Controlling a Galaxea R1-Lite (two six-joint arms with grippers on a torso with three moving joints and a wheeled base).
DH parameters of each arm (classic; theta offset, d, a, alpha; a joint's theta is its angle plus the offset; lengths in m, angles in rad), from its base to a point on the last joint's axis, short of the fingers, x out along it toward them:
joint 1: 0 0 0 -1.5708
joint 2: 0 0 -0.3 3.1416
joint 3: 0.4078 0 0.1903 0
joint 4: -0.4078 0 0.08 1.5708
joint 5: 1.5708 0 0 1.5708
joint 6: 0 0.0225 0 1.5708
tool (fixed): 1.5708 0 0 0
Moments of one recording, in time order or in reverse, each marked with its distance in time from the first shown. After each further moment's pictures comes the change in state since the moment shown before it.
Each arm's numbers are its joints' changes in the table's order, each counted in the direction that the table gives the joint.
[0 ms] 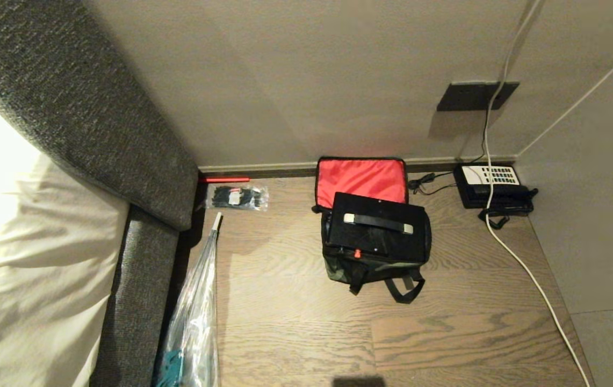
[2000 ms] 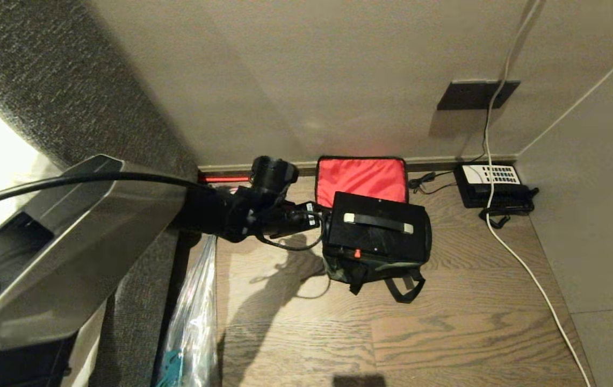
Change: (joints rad) left arm -0.538 1.982 1.195 0.148 0.027 -0.431; right arm 0.000 0.001 0.000 0.000 0.000 0.000
